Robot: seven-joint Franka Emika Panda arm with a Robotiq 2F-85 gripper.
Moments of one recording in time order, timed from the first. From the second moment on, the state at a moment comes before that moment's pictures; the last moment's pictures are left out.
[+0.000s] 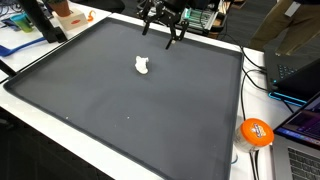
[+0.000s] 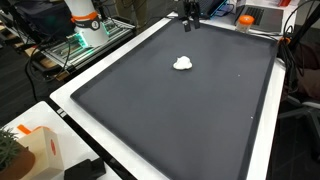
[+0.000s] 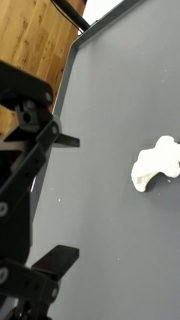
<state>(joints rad) 0.68 0.43 -0.19 -1.86 2.44 3.80 -2.18</state>
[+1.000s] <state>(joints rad) 0.17 0.74 0.33 -1.38 2.40 4.21 -2.37</state>
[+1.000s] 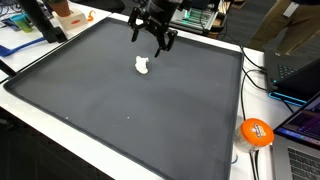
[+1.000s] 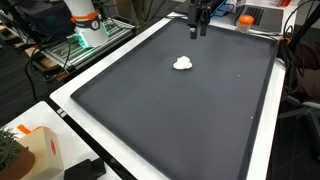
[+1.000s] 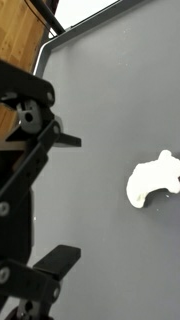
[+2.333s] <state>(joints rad) -0.07 0.59 0.46 -1.56 2.51 3.91 -2.47</state>
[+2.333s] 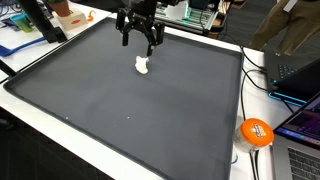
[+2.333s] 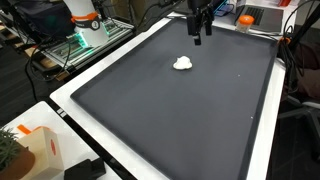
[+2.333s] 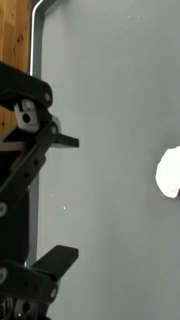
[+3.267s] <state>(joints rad) -0.32 0.22 0.68 -2.09 2.50 3.60 -2.34</state>
